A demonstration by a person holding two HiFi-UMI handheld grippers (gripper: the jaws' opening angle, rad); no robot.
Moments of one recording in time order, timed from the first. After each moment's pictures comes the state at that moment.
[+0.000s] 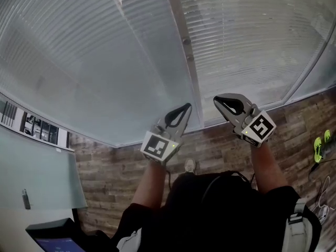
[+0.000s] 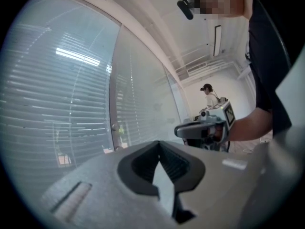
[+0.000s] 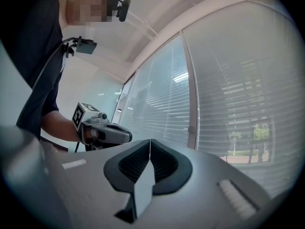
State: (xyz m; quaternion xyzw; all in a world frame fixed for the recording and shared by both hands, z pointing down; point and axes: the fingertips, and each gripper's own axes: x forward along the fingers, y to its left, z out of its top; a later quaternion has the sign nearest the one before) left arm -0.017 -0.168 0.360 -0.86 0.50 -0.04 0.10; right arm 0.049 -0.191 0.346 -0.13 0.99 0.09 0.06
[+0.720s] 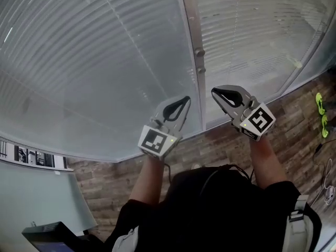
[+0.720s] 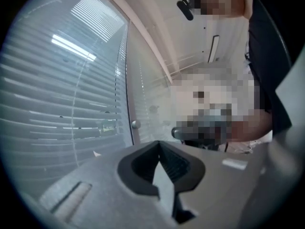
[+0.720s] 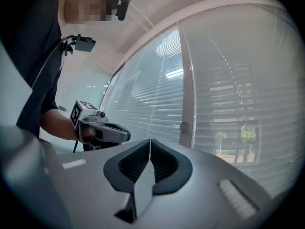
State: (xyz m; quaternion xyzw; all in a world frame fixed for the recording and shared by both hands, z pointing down) left arm -0.096 -0.251 0.349 -0.90 0.43 -0.02 0.08; right arm -0.037 -0.272 0.345 -0.20 0.98 0.08 0.03
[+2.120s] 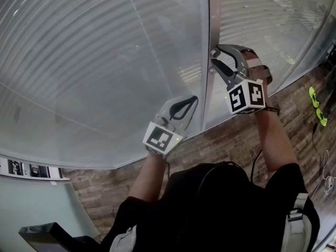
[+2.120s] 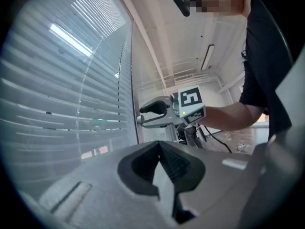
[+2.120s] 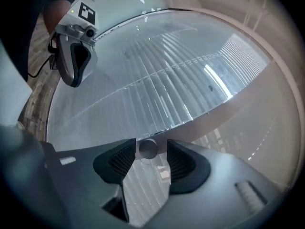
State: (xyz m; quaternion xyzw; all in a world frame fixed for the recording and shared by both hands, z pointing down) left arm -0.121 -0.262 0.363 -0.93 0.36 -0.02 0.07; right arm -0.081 -0.373 0.311 -0.34 0.75 0.46 -0.32
